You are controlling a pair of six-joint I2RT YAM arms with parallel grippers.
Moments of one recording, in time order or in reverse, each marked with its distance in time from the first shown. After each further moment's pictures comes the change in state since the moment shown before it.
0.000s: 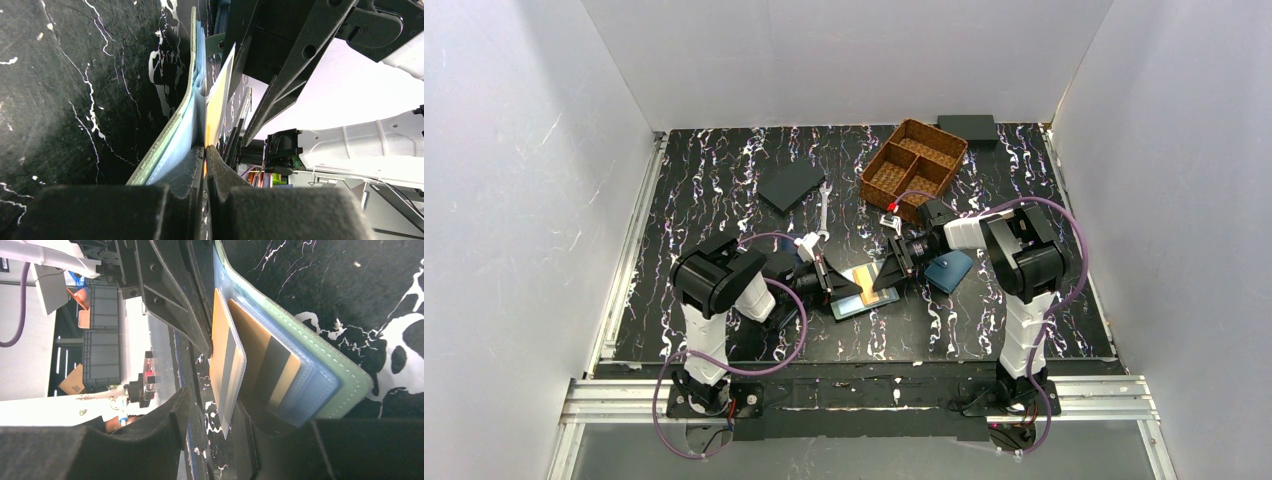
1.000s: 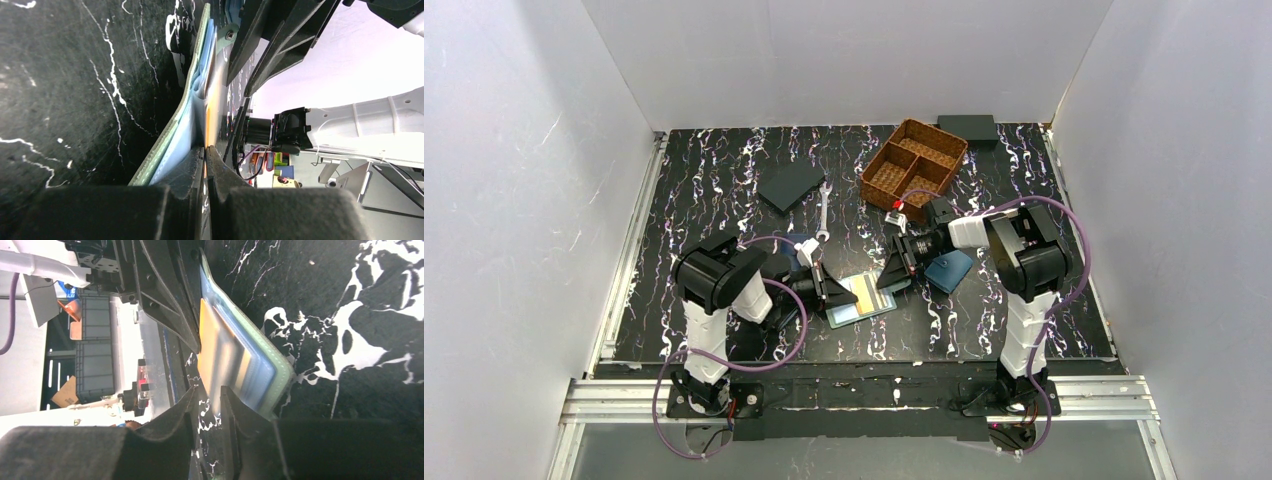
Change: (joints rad) left arm 0.032 0.031 -0.026 0.008 0.108 0.048; right arm -0.032 0.000 0.000 0.006 0.034 0.010
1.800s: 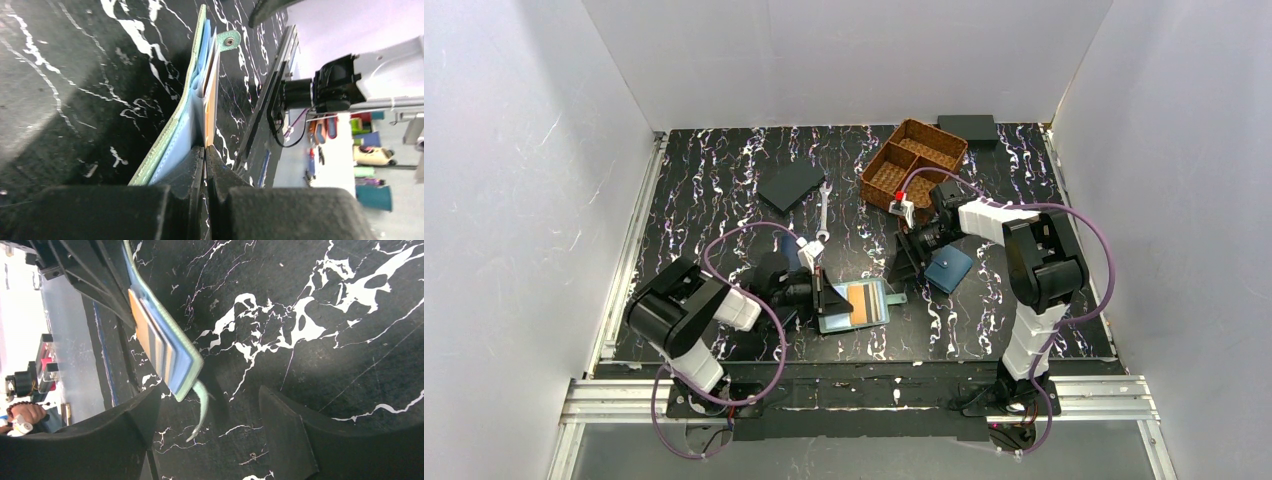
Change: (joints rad) left arm -0.028 -0.331 -0.054 -0.379 -0.008 0.370; right arm -0.031 -0.114 0.114 -0.346 0.232 -0.453
